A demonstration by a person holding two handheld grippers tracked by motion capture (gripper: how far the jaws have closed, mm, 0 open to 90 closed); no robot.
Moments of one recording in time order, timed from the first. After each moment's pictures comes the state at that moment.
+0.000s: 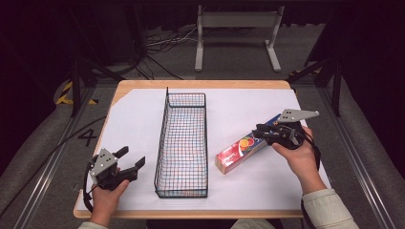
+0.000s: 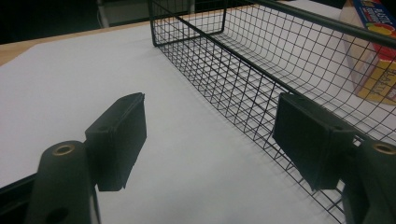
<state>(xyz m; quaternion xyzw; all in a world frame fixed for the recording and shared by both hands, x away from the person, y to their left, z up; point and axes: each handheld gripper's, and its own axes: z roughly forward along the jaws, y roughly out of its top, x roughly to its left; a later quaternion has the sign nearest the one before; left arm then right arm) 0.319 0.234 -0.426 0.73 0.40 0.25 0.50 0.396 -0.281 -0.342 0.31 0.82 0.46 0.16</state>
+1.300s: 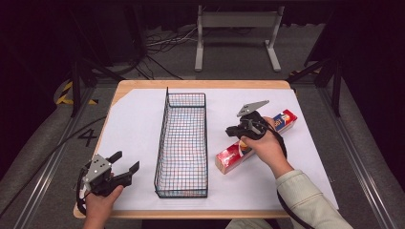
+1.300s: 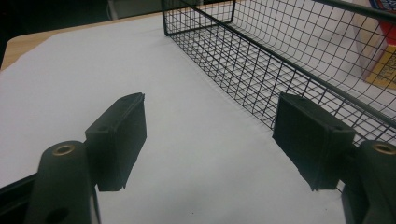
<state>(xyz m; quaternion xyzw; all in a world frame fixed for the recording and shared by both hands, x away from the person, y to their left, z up) 0.304 0.247 -0.427 0.73 0.41 0.26 0.48 0.447 -0.200 -0.366 0.29 0.88 0.37 0.10</state>
